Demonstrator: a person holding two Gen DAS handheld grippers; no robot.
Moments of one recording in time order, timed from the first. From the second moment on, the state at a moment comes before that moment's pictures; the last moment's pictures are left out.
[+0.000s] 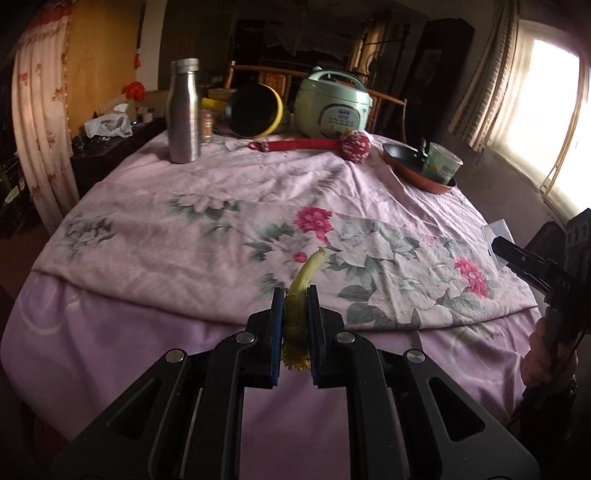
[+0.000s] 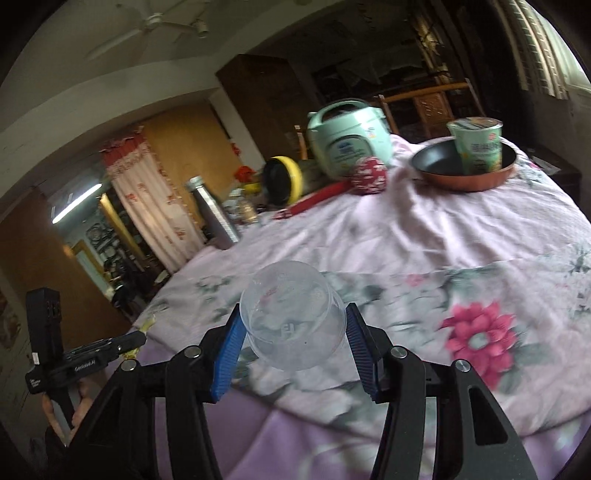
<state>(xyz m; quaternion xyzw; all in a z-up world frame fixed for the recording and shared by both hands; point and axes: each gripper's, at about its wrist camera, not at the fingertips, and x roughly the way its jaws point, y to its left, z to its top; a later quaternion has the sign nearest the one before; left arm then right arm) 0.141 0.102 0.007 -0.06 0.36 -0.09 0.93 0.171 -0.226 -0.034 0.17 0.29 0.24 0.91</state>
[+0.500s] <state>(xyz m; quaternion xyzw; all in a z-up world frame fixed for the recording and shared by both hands) -0.038 0.287 0.005 -0.18 0.29 0.13 0.93 0.077 -0.088 0.007 0.10 0.26 0.39 0.88</state>
